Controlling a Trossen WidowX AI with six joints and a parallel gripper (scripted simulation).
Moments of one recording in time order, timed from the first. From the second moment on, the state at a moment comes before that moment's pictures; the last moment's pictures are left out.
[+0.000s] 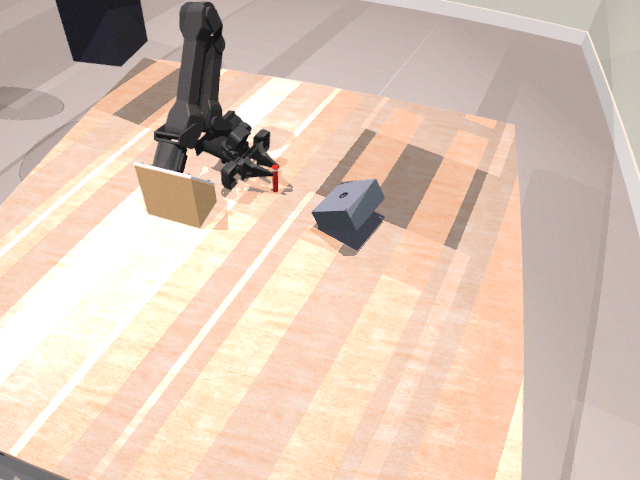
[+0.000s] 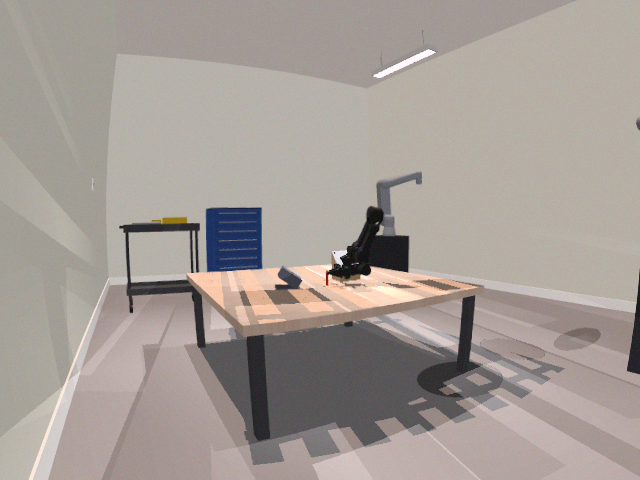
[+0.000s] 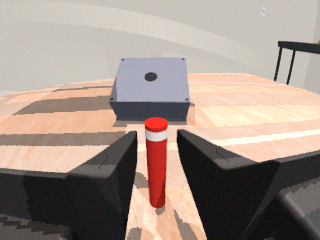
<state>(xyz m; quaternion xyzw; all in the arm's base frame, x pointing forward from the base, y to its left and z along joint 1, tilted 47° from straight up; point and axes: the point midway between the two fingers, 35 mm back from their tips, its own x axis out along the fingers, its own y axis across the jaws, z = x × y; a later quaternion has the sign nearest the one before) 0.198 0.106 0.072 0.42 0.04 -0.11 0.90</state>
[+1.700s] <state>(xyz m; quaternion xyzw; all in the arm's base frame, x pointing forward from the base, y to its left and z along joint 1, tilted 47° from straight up) 0.216 0.049 0.140 0.45 0.05 -0.15 0.88</state>
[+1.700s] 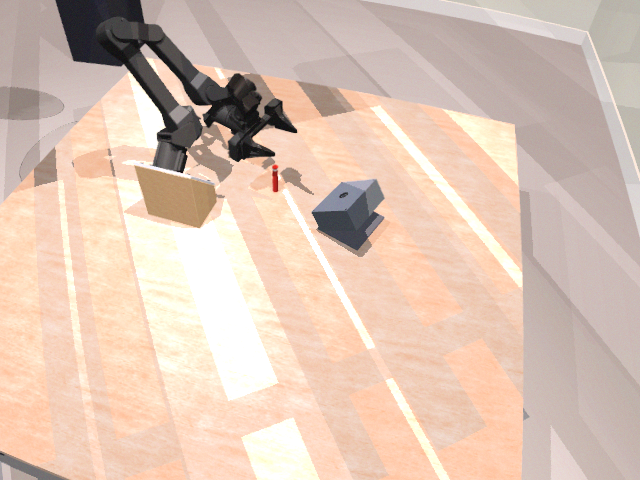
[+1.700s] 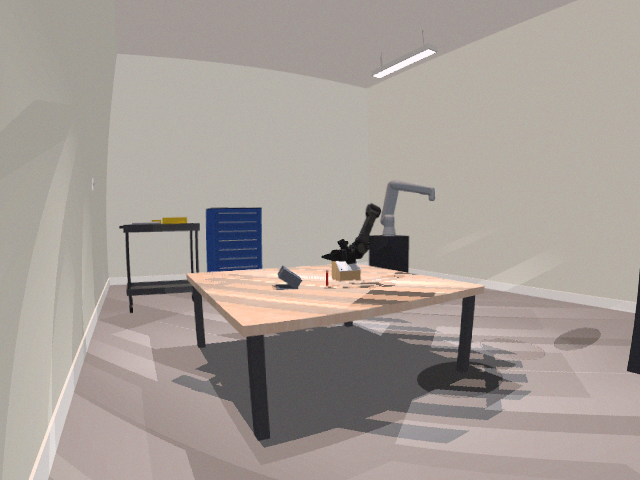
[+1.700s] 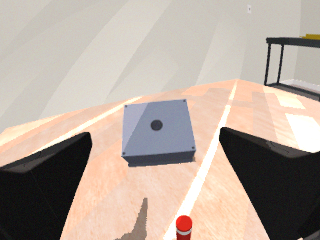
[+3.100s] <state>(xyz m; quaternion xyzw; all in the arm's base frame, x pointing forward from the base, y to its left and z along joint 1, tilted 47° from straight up) 0.200 0.017 0.136 0.24 0.34 -0.11 0.90</state>
